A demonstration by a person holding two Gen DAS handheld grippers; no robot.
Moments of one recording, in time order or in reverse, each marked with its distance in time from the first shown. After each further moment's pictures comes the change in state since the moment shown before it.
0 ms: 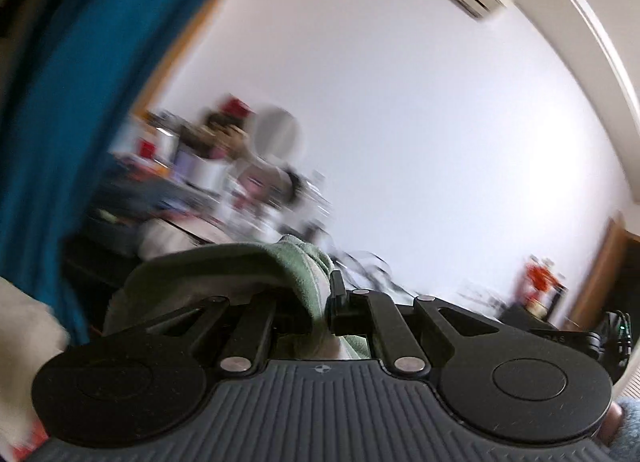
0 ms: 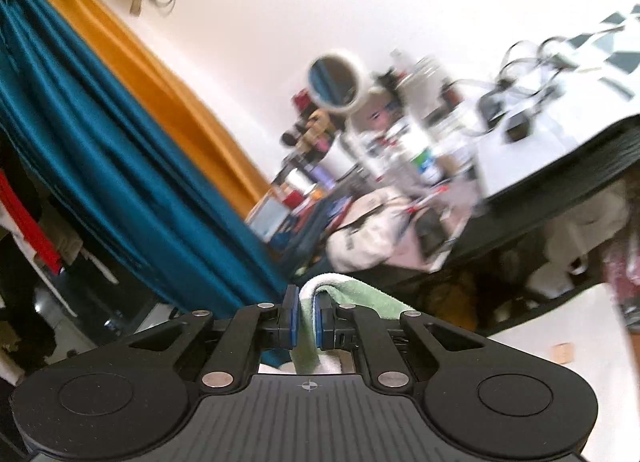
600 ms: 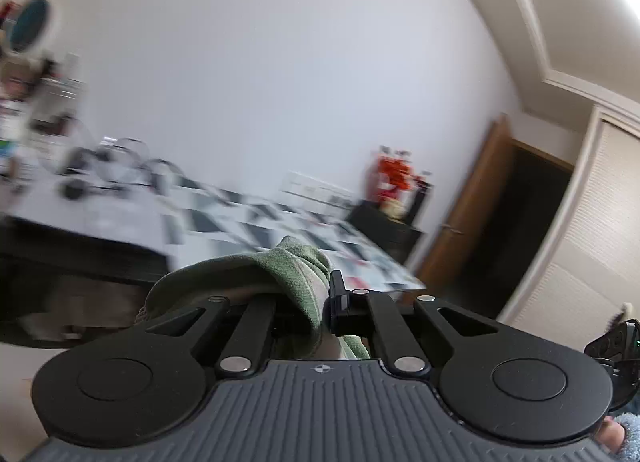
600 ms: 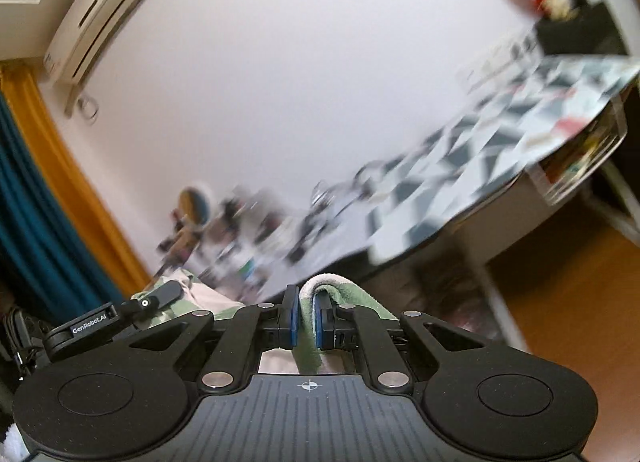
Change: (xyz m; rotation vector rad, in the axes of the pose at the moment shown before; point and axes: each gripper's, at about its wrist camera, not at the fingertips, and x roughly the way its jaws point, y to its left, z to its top) left arm 0.210 -0.374 -0.165 0.099 0.246 -0.388; right arm -0.429 -0.209 0.059 -0.029 -0.260 -0.281
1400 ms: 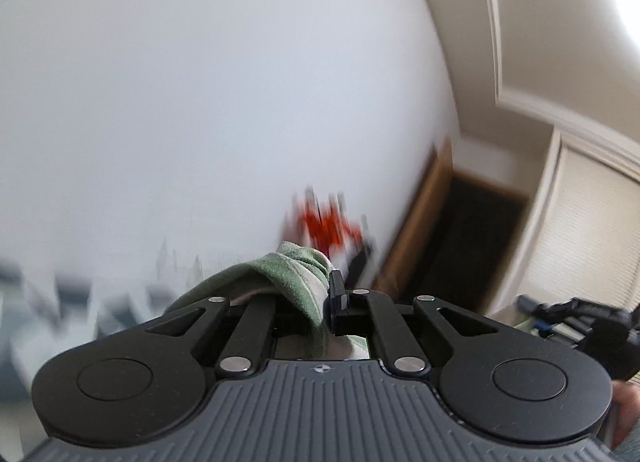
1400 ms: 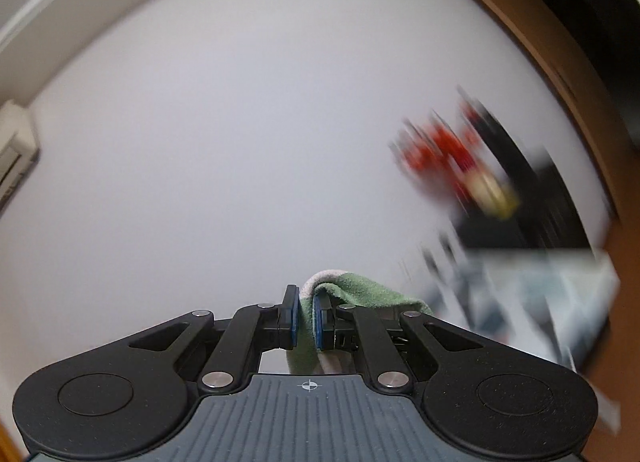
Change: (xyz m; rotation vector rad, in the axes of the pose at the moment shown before) left arm 0.480 0.016 0.221 0.053 -0.206 -0.253; right arm 0.133 -0.216 0.427 0.009 -0.539 -0.171
